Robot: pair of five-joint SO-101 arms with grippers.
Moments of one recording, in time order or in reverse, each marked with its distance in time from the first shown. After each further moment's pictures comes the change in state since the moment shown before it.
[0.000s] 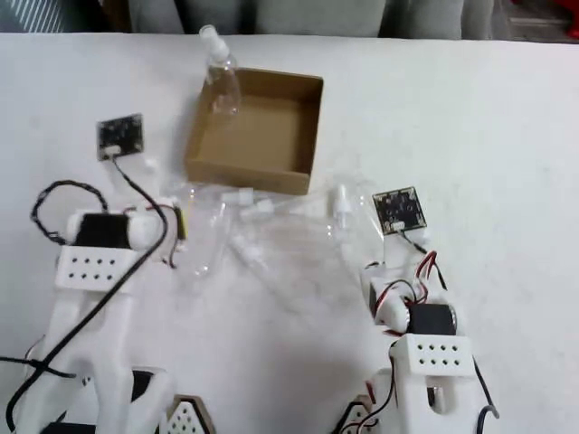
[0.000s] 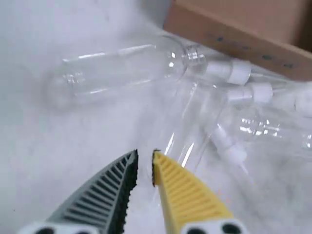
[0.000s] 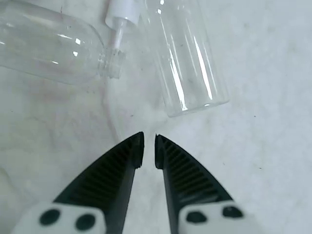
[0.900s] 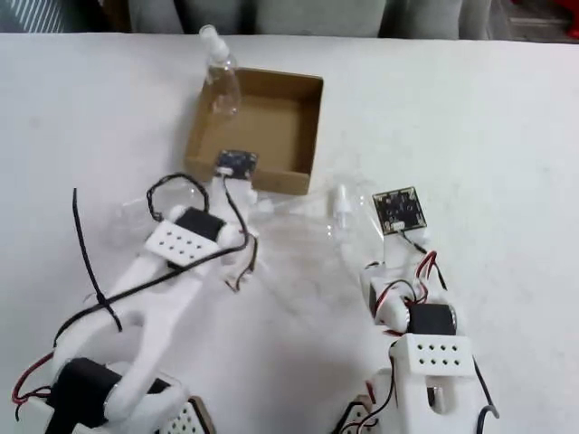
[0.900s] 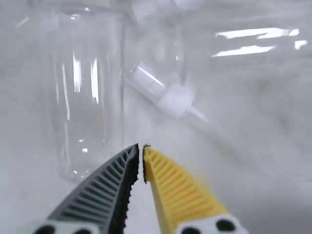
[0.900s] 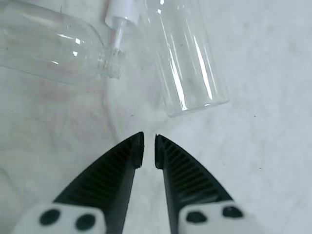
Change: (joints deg) left arm 20.8 18.2 2.0 -7.0 1.1; right arm 0.0 0.0 0.0 0.0 0.0
